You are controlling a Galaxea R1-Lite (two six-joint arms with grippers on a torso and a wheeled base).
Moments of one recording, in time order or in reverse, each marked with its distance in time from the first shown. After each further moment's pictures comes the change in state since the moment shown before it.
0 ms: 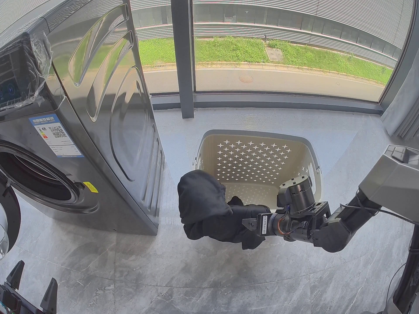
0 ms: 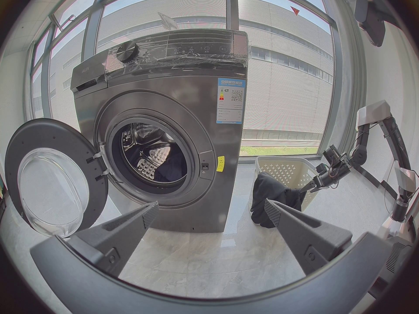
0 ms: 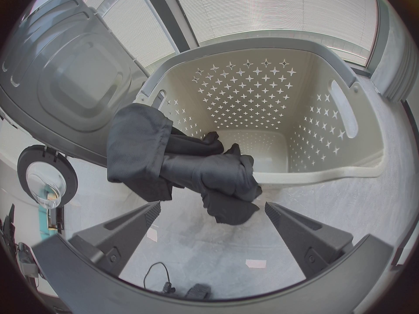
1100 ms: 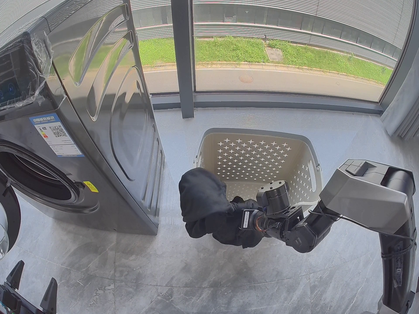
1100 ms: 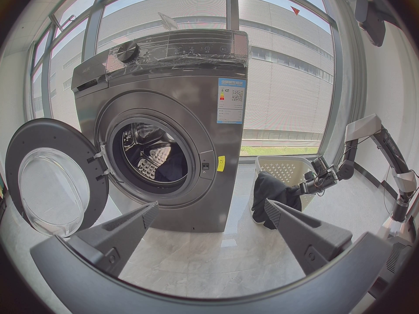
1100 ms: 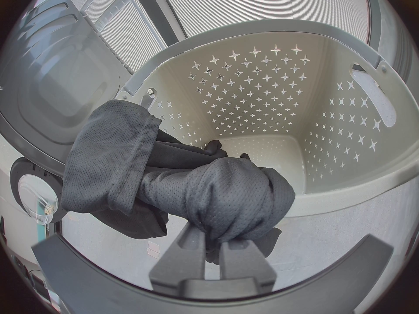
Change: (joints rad) left arm 0.000 0.000 0.000 0.000 0.002 0.000; right arm 0.001 0.249 -0.204 -0.134 -0.045 0.037
